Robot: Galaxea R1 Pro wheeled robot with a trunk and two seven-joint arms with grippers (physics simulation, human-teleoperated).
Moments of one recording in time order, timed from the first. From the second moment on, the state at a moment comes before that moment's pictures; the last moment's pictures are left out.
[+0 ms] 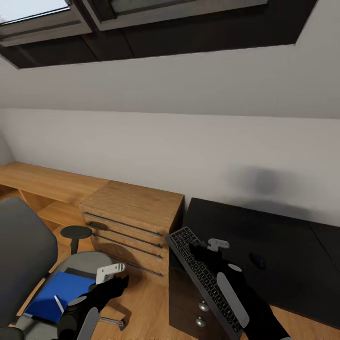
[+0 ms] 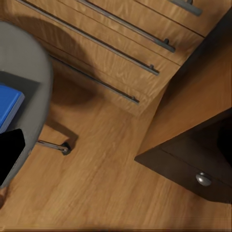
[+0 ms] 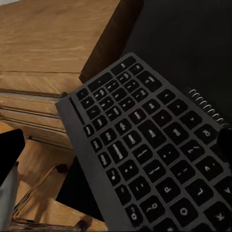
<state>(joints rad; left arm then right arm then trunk) -0.07 -0.04 -0.07 -1.58 0.30 0.71 0.27 -0.40 0.00 0.28 -1.16 -0.51 0.34 -0.17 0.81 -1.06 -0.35</state>
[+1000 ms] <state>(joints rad) -0.07 -0.05 -0.07 -1.57 0.30 0.71 0.27 -0.40 -0.01 0.27 -1.16 -0.63 0.34 -0.17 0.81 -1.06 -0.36</state>
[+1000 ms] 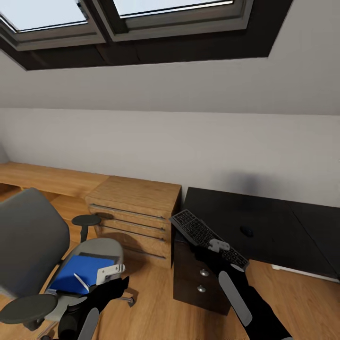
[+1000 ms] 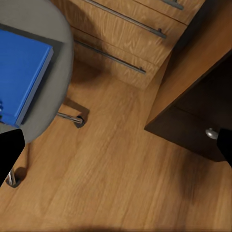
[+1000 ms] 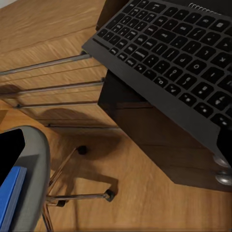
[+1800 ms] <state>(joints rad) -0.07 -0.05 -0.07 -1.58 0.30 0.71 0.27 -0.40 -0.21 0.22 -1.03 -1.16 0.34 0.00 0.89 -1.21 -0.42</state>
